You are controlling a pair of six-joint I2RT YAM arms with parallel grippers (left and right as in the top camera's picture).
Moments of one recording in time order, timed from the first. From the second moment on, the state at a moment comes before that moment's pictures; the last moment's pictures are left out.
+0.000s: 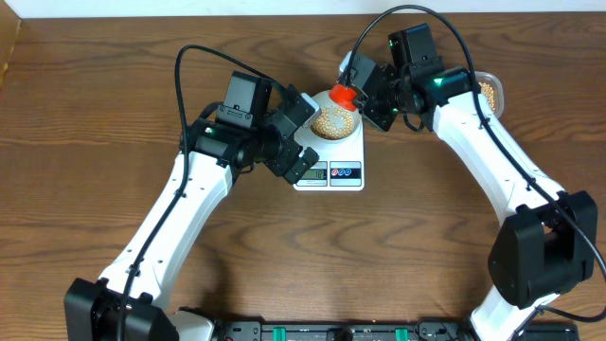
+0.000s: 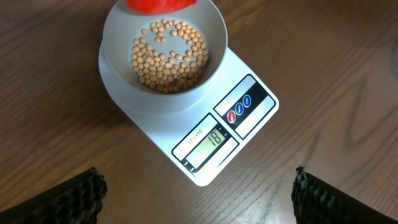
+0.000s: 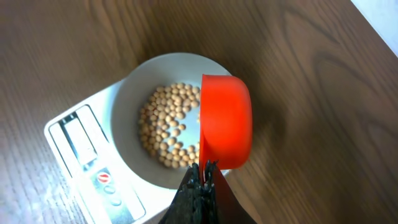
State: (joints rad) left arm -0.34 1.51 1.25 -0.76 0.34 0.37; right arm 0.35 1.86 1.56 -0.68 -0.36 -0.63
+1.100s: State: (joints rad) left arm -0.34 1.51 1.25 -0.76 0.34 0.37; right arm 0.24 1.68 1.56 -0.58 0.21 -0.23
